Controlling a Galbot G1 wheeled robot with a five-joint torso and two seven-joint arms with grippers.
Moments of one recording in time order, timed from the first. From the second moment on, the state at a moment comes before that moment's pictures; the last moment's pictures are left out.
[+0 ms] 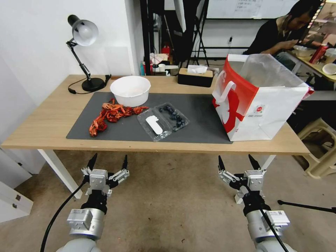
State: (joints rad) left arm 1.80 -1.50 -0.55 -2.30 0.00 0.00 0.00; right arm -1.80 1.50 0.55 2.30 0.00 0.00 0.00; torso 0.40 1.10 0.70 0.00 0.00
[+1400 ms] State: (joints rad) left arm 1.72 -1.59 -0.53 -2.40 -0.24 0.18 0.02; right arm -1.63 1.45 0.64 2.39 0.19 -0.35 0.05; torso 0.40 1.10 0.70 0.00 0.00
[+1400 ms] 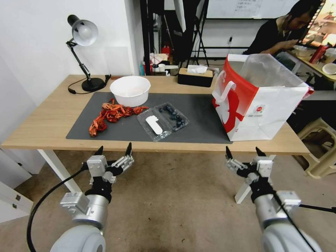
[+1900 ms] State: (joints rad) left arm 1.74 -1.58 -0.55 -2.36 -0.23 0.07 0.03; right arm -1.44 1.32 0.48 2.30 0.39 -0.34 0.13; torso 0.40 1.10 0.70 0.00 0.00
